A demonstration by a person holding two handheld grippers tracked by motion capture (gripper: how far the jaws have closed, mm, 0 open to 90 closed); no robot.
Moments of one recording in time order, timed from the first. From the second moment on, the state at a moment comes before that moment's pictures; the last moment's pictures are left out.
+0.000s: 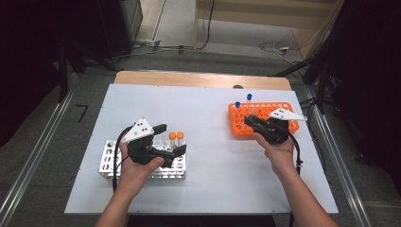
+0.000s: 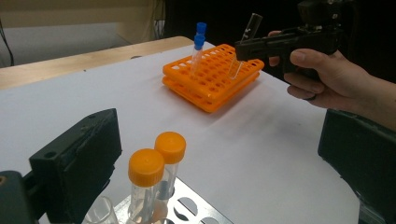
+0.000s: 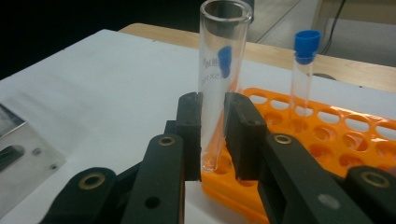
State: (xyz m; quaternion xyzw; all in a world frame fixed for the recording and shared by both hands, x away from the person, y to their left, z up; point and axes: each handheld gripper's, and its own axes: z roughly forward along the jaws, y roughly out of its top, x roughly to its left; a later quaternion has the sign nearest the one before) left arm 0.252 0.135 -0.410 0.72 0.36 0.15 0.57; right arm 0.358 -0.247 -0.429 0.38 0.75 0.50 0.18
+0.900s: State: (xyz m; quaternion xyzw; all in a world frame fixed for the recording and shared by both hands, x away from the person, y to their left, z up) left arm 0.244 0.100 -0.409 0.75 0.31 0.12 0.58; right arm 0.278 -0.204 -0.423 0.27 0.80 0.52 0.12
